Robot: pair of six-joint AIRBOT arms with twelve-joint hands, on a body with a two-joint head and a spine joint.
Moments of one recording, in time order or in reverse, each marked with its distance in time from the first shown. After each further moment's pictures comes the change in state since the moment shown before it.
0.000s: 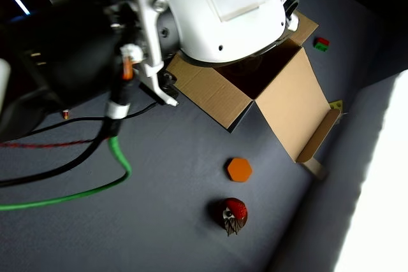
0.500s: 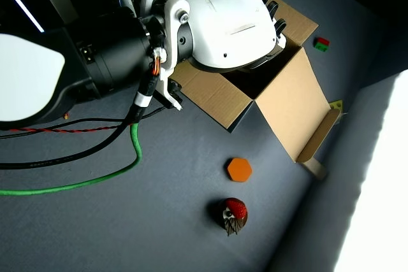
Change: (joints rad) left arm 0.003 0.000 0.000 0.001 0.000 0.000; right arm -0.042 -0.029 0.001 -0.013 -0.040 -0.067
